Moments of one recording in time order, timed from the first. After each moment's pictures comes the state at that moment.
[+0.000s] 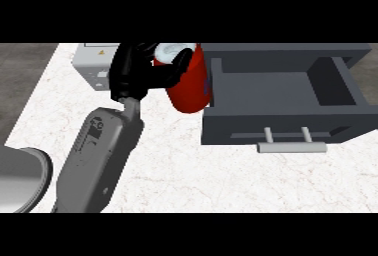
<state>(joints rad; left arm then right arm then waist) -0.73 0.00 -0.08 -1.33 0.24 0.39 0.17 0.49 -0.01 -0.67 -2.29 -0.54 0.46 0.22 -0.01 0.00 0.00</state>
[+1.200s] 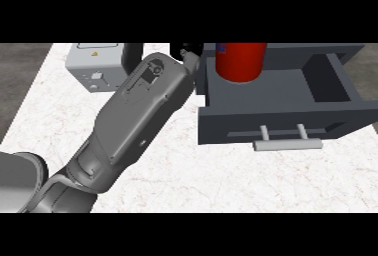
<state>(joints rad) -1.23 0.00 -0.21 -0.83 0.46 0.60 0.07 0.41 -0.03 -0.65 -2.31 -0.53 0.43 0.28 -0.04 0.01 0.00</state>
